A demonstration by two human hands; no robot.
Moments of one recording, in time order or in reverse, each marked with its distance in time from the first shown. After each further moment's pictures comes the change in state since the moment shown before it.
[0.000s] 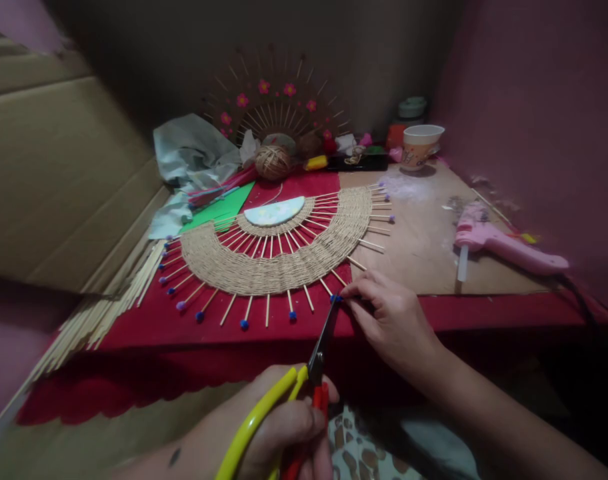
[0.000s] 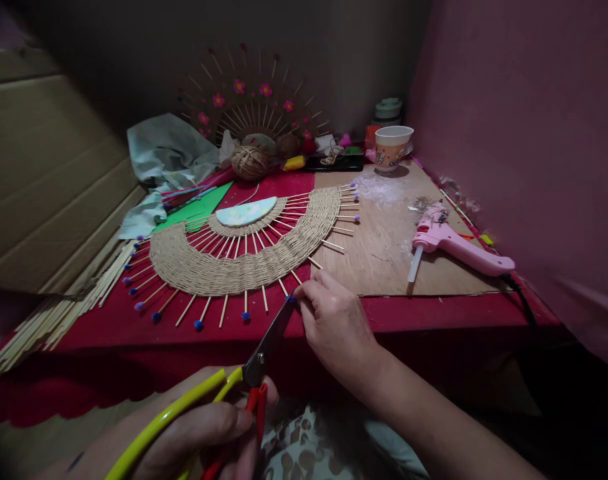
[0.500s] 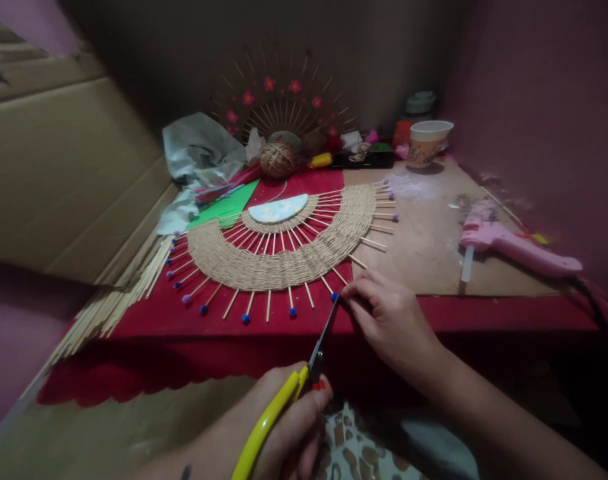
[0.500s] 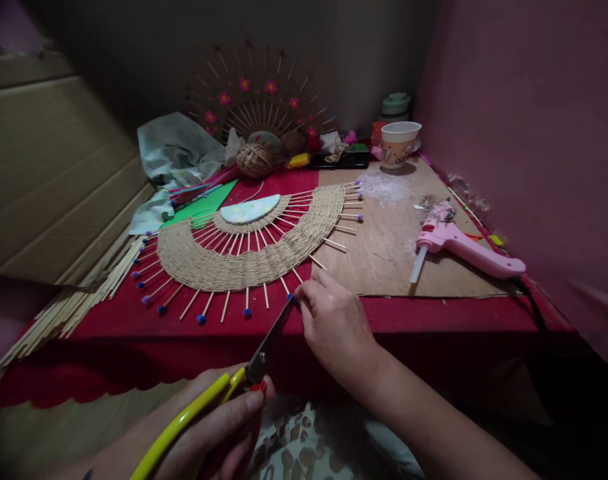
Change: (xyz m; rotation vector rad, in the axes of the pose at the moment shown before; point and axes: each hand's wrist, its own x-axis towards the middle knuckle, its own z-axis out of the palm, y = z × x) left_hand 0.004 -0.008 0.016 0.266 0.178 0.042; right_hand 0.000 -0.001 -0.002 -0.018 -0.068 0.045
